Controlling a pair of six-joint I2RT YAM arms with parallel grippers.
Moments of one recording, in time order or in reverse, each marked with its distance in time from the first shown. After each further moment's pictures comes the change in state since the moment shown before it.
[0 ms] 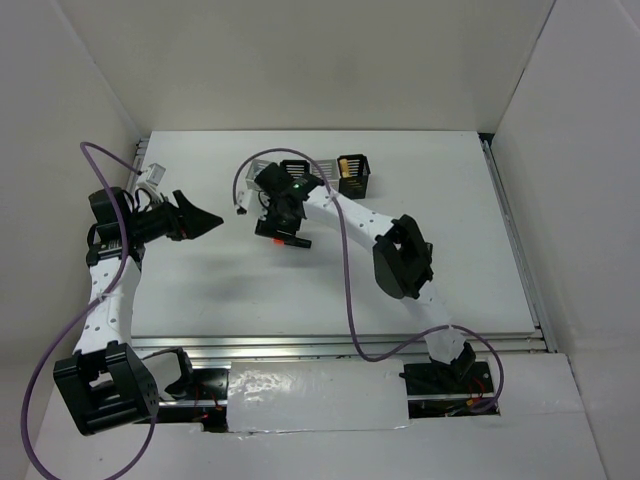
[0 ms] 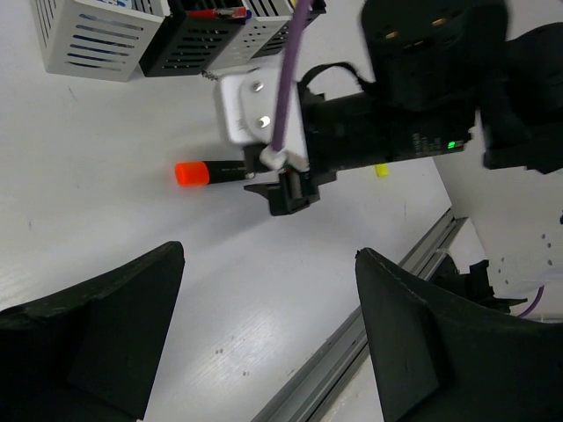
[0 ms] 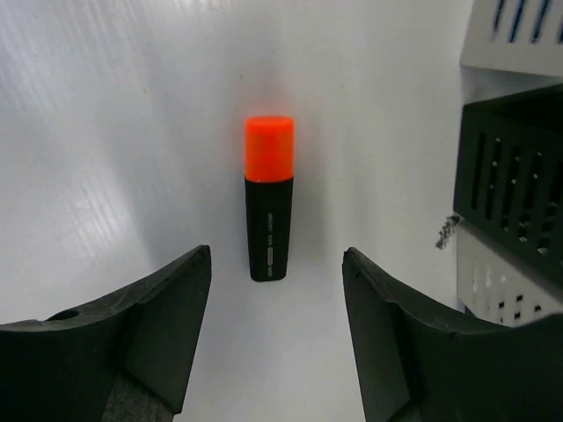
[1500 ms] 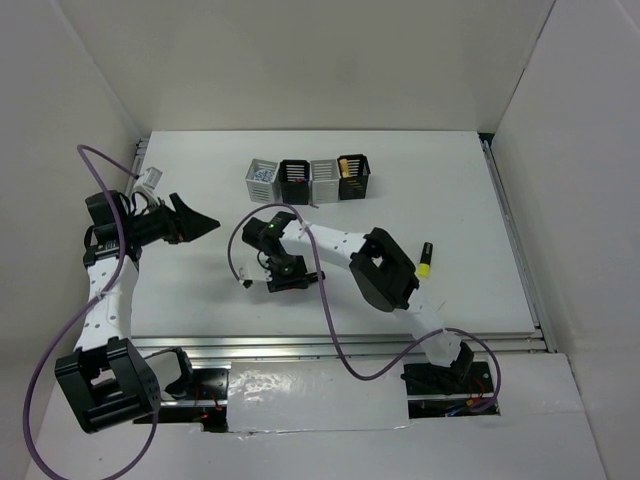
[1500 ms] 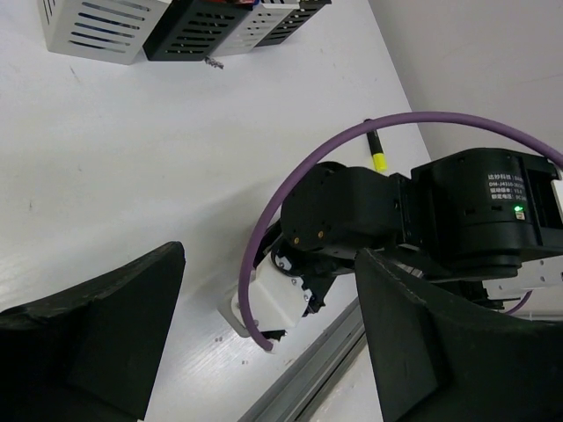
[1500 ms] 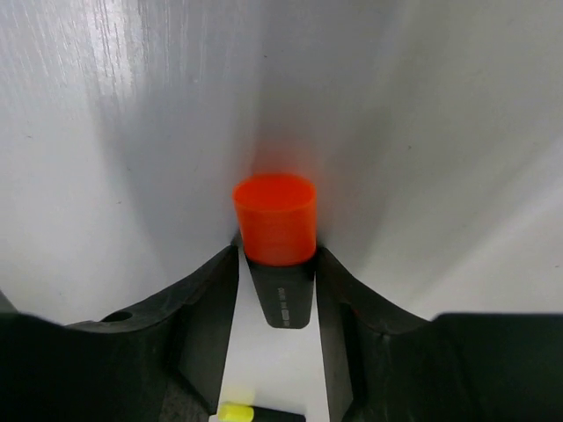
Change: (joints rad) left arm 0.039 0.014 -0.006 -0.041 0.037 0.031; right arm 0.147 0.055 -0.161 -0.257 -0.006 -0.250
